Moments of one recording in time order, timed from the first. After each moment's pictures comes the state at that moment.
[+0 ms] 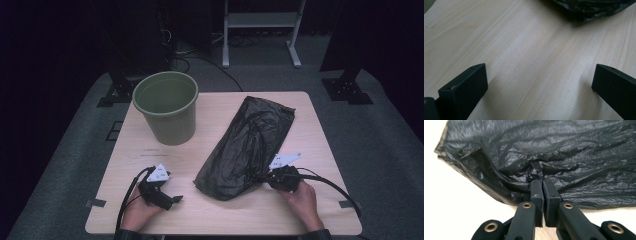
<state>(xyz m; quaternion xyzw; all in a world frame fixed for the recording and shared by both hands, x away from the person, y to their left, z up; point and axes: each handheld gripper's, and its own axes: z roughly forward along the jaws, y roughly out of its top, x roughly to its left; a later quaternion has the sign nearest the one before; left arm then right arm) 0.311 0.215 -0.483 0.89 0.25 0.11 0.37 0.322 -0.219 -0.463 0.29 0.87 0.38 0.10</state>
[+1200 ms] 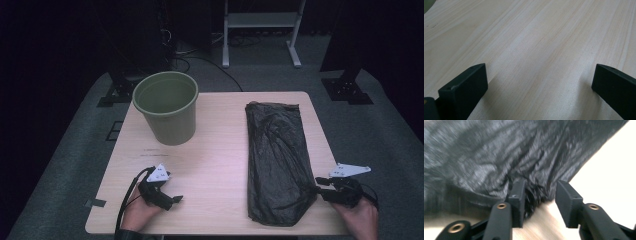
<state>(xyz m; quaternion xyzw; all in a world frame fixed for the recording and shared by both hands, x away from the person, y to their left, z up) 0.311 0.215 -0.483 0.89 0.25 0.11 0.37 0.274 -0.356 -0.453 0.40 0.84 0.34 0.16</state>
